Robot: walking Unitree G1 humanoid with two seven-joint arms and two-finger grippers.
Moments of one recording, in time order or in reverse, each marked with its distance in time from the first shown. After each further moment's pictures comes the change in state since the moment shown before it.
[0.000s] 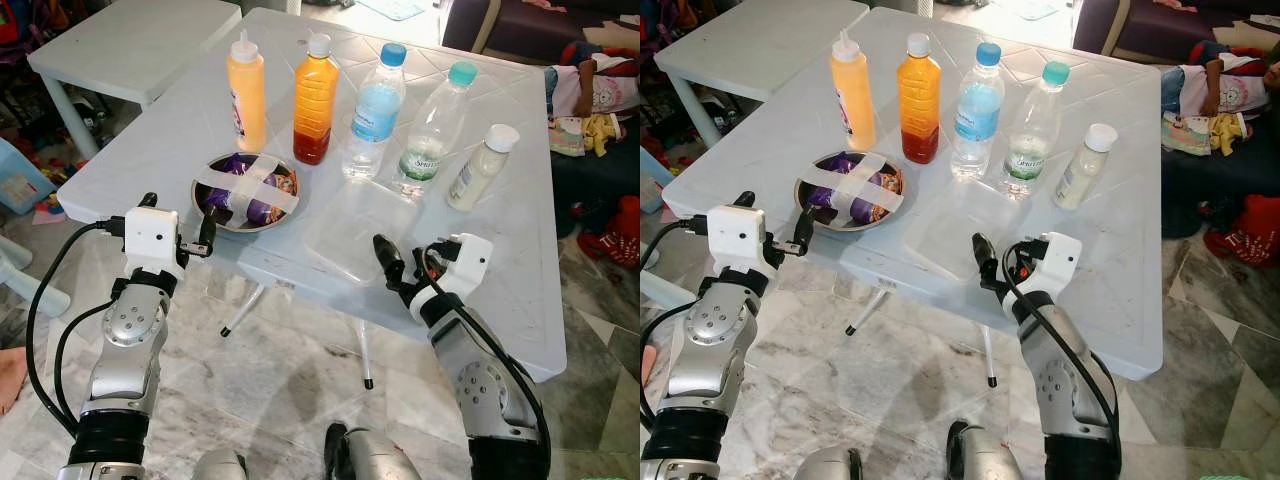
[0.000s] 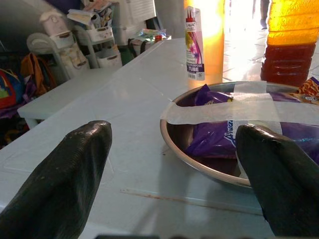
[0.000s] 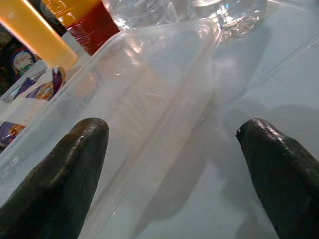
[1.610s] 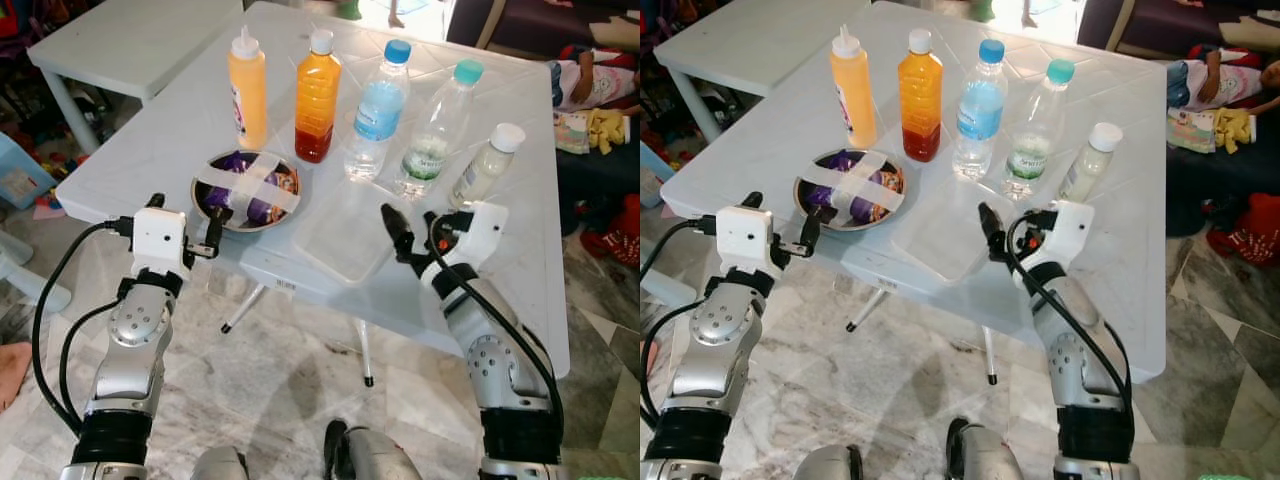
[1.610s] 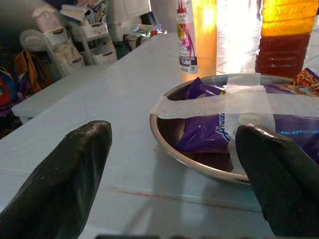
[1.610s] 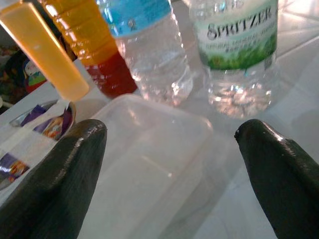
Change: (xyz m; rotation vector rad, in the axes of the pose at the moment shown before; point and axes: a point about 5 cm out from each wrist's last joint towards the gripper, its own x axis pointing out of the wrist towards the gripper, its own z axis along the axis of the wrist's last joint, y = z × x) left arm 0.000 -0.006 0.000 0.009 0.002 -0.022; right arm 0.014 0.001 0.039 -0.155 -0.123 0.081
